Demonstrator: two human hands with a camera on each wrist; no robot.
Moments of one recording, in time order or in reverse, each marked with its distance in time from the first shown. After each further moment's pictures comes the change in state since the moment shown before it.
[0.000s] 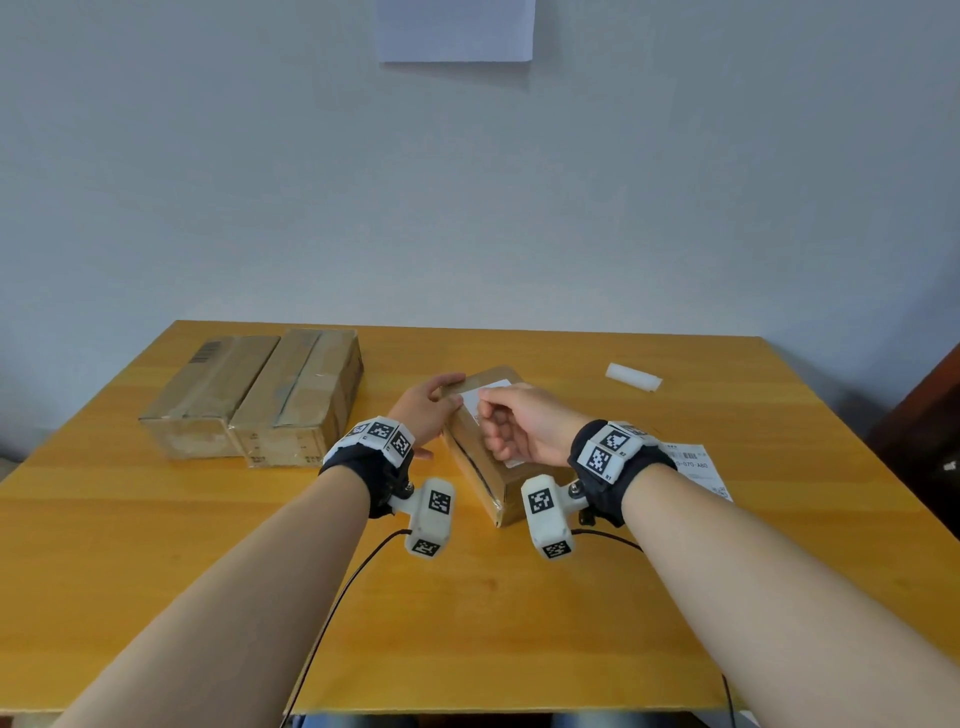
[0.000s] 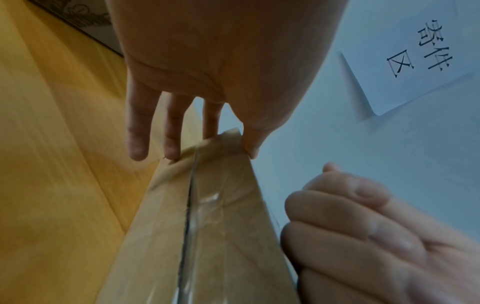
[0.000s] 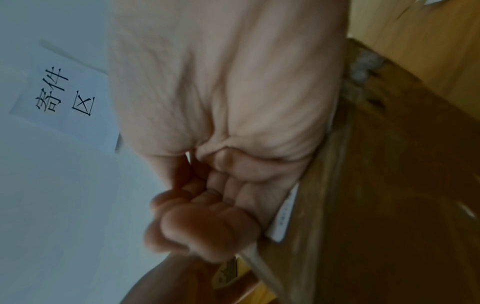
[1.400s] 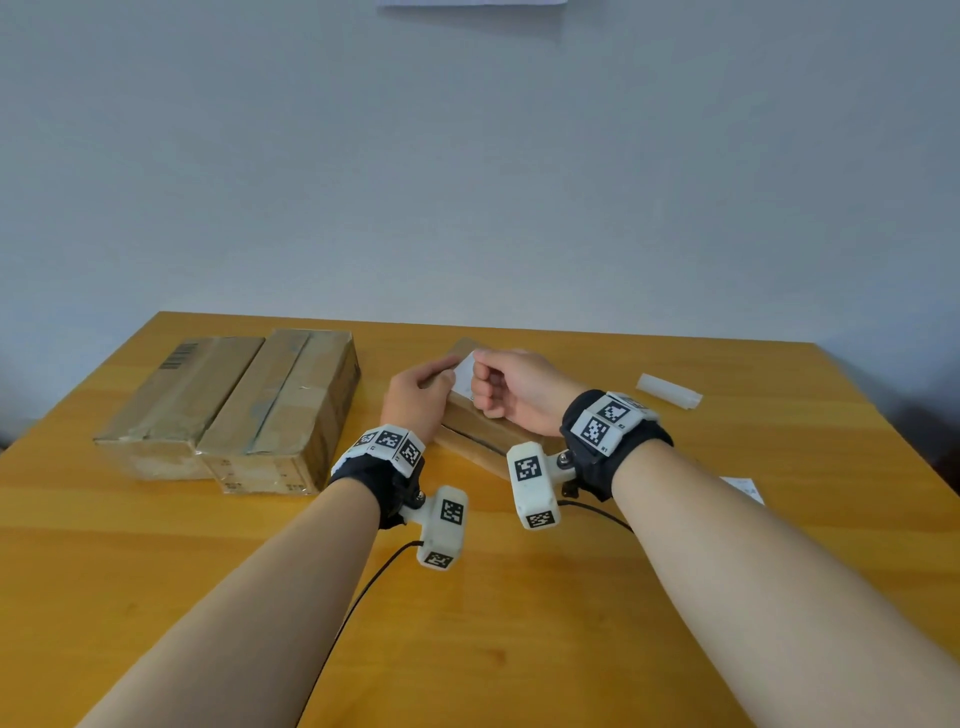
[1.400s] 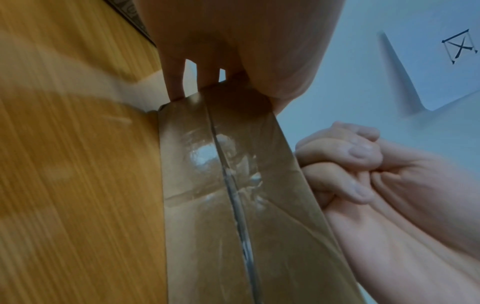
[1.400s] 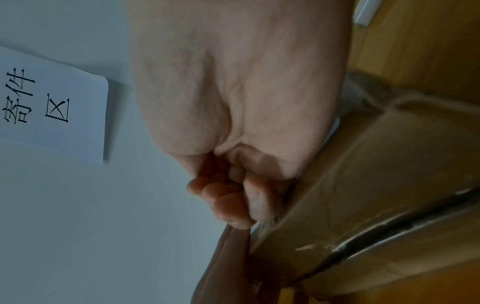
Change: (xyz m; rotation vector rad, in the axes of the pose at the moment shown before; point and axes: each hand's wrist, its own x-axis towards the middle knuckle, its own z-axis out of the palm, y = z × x) left_hand 0.064 -0.008 0.004 -0.219 0.352 0.192; right_hand 0.089 -0.035 -0.016 0.043 0.004 -0.067
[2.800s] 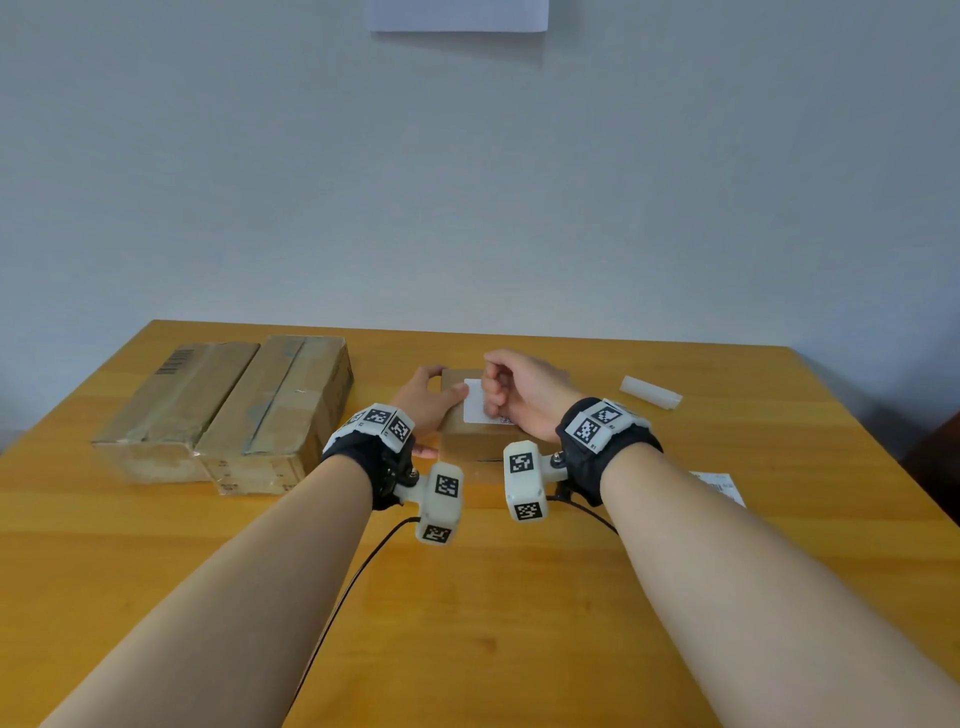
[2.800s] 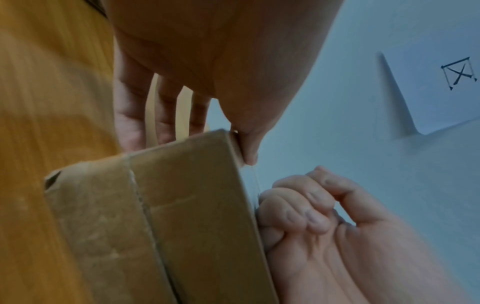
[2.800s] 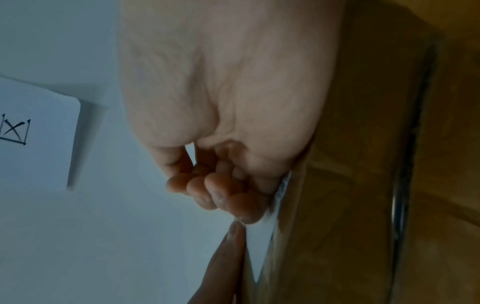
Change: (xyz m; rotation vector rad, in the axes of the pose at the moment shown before) left_hand -0.013 0.033 -0.005 0.158 -0.299 -0.374; right_hand -0.006 0.009 -0.015 0.134 0.085 -0.088
